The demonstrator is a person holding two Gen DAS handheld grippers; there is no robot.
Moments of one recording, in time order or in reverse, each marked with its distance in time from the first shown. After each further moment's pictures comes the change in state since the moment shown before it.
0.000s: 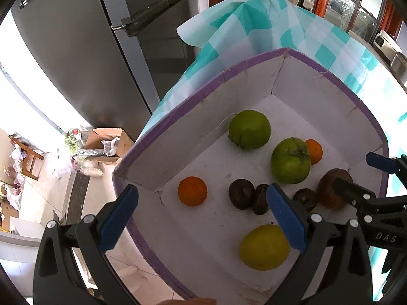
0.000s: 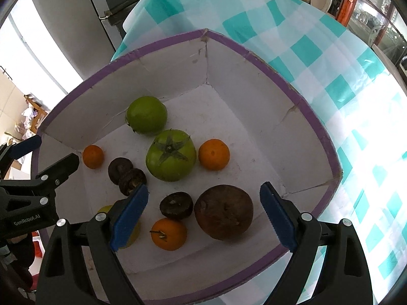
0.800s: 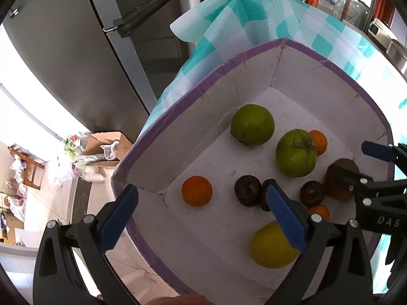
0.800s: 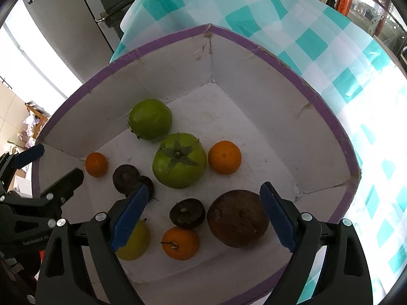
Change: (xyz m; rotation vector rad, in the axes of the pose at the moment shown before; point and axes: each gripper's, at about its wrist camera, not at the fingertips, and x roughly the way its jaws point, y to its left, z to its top) left arm 0.009 0.001 -0.003 0.066 0.007 0.002; right arm 0.014 0.008 0.004 0.052 0.003 0.023
